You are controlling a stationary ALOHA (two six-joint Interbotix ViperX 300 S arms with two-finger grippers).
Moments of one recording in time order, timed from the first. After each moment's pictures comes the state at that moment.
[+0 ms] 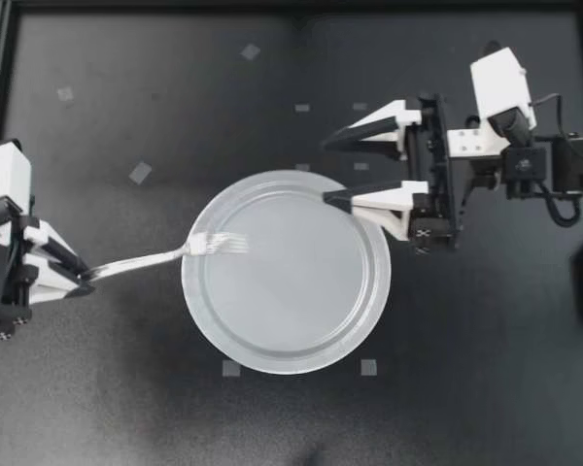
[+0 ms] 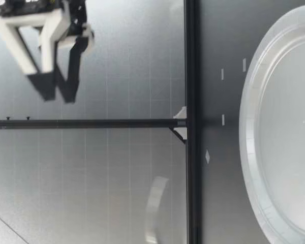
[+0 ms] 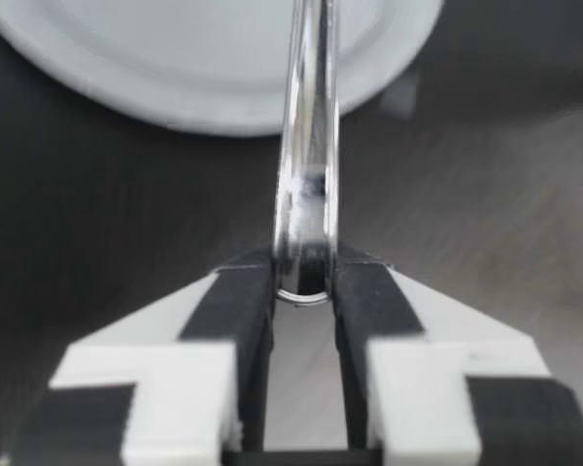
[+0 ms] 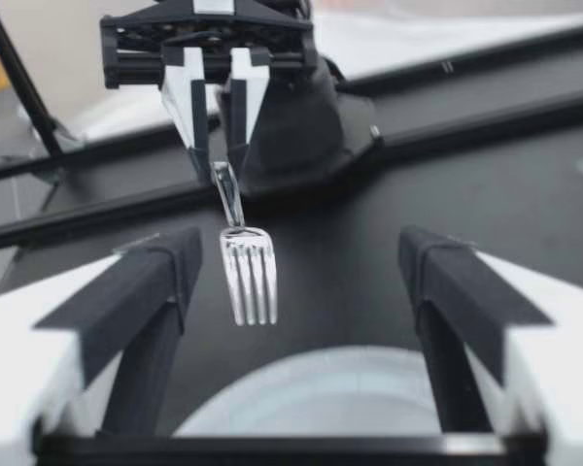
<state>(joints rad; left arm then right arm) -0.02 -0.87 1.18 -0.19 0.54 -0.25 -0.25 -0.25 0.90 -0.37 -0.61 0.52</state>
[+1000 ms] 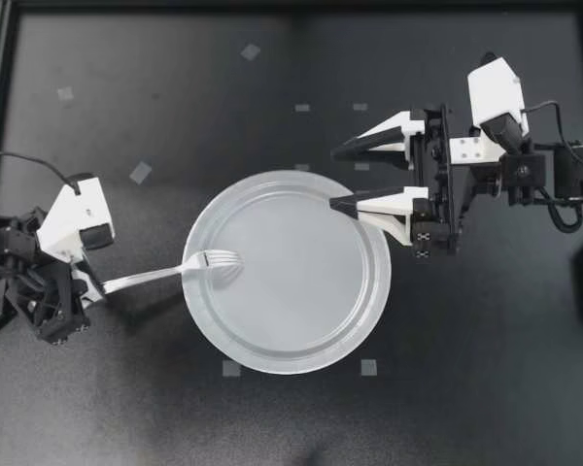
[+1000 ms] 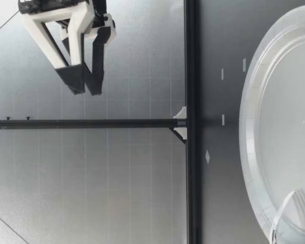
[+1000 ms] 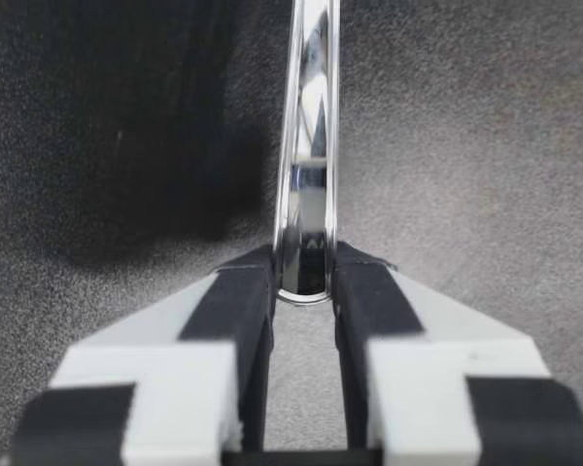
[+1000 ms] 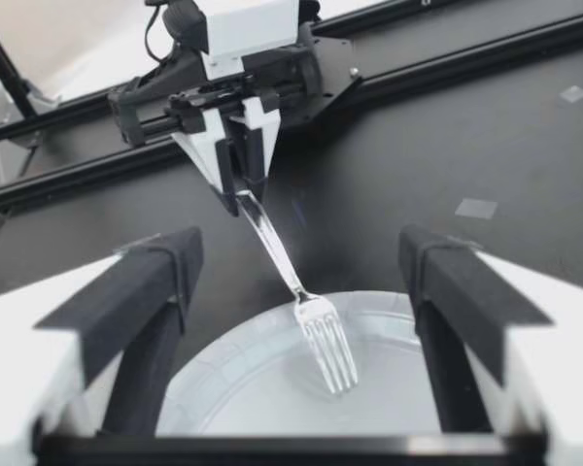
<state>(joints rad) -0.02 -0.46 1.16 -0.15 0.51 -0.36 -0.25 -0.22 0.93 -0.34 -0.60 0.52</state>
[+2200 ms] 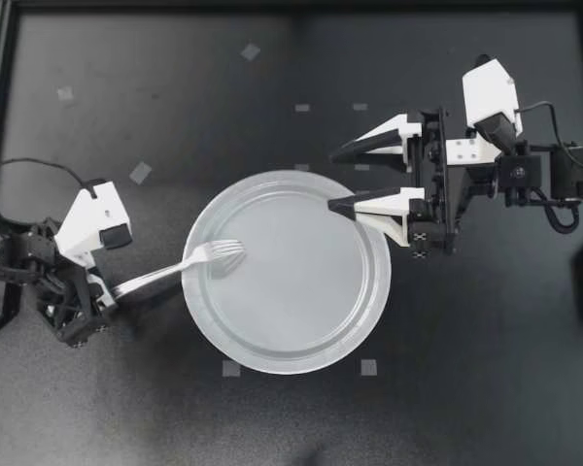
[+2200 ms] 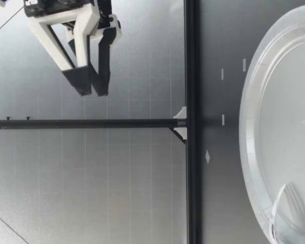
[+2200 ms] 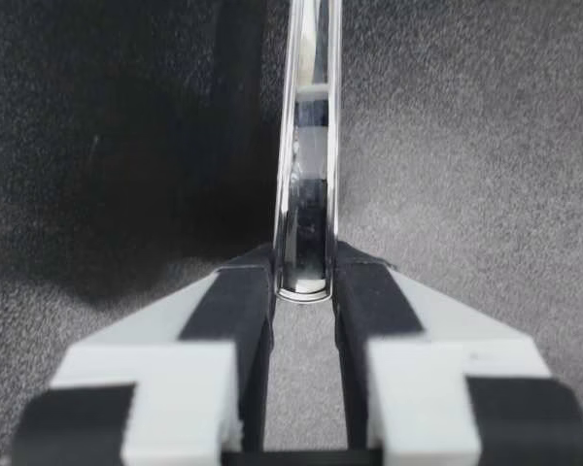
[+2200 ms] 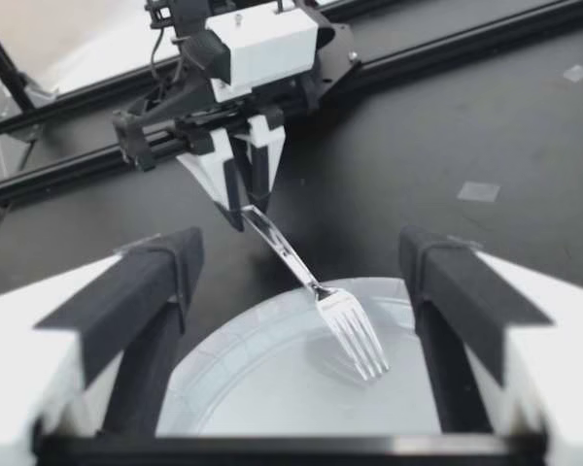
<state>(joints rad) -0.02 -0.33 1.16 -0.22 0.41 -0.38 -0.24 -0.21 0.93 -0.35 -0.60 0.54</state>
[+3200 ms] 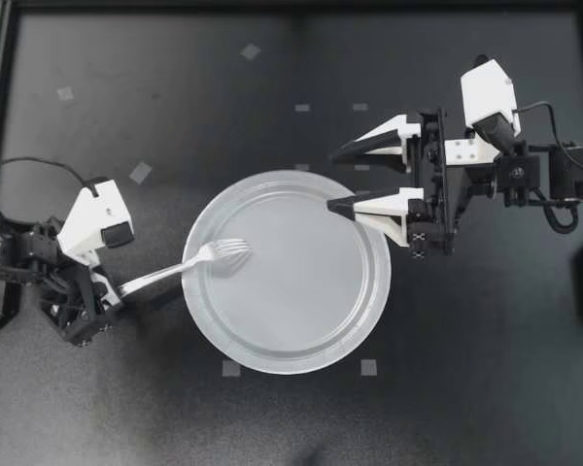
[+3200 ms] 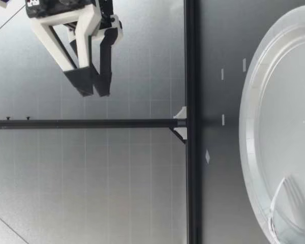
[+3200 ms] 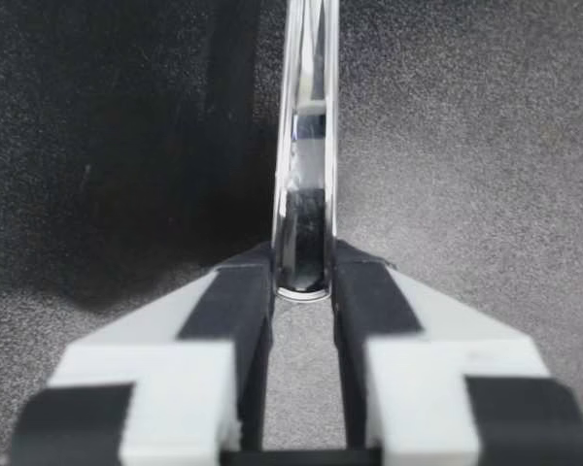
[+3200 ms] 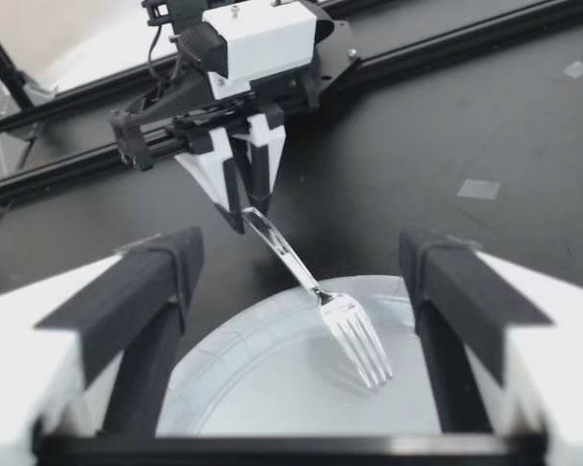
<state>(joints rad) -0.02 -0.32 1.15 -0.22 0.39 -0.37 -0.24 -0.20 0.93 -0.34 -0.60 0.55</state>
